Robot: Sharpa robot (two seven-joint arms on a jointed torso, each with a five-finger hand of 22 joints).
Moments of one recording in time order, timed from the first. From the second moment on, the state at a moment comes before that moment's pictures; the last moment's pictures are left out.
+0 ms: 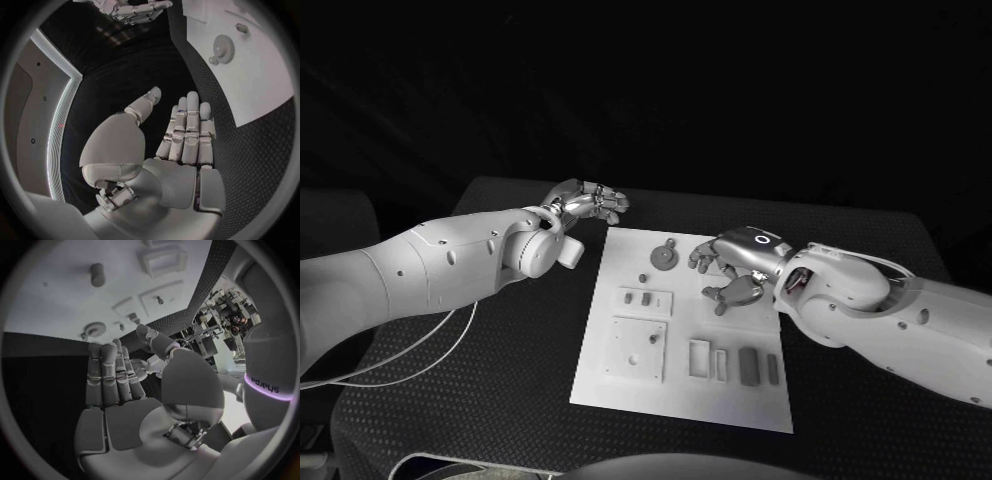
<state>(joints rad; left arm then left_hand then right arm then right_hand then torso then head) 1.23 -0.73 -0.15 1.14 -0.18 -0.22 0.29 1.07 -0.13 0.52 -0.26 0.06 0.84 0.18 0.31 0.43 1.19 0.13 0.07 0.14 1.12 0.05 0.34 0.84 0.02 0.73 -0.06 0.56 1.31 1.17 -0.73 -0.08 1.53 -1.69 -0.29 0.02 1.10 -0.26 0.70 -0.29 0.18 0.87 0.17 0.28 0.44 1.11 0.12 0.12 0.19 1.10 0.01 1.13 0.72 0.25 0.95 0.09 0.80 1.29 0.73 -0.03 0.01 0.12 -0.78</state>
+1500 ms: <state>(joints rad) 1.23 -0.72 -0.15 1.12 -0.17 -0.21 0.30 1.07 -0.13 0.52 -0.26 0.06 0.84 0.18 0.31 0.43 1.19 0.13 0.07 0.14 1.12 0.04 0.34 0.84 0.02 0.73 -0.06 0.56 1.31 1.14 -0.70 -0.11 1.43 -1.73 -0.10 0.00 1.10 -0.20 0.74 -0.28 0.05 0.94 0.14 0.32 0.43 1.17 0.09 0.23 0.15 1.11 -0.02 1.15 0.71 0.26 0.95 0.08 0.80 1.31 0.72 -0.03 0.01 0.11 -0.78</state>
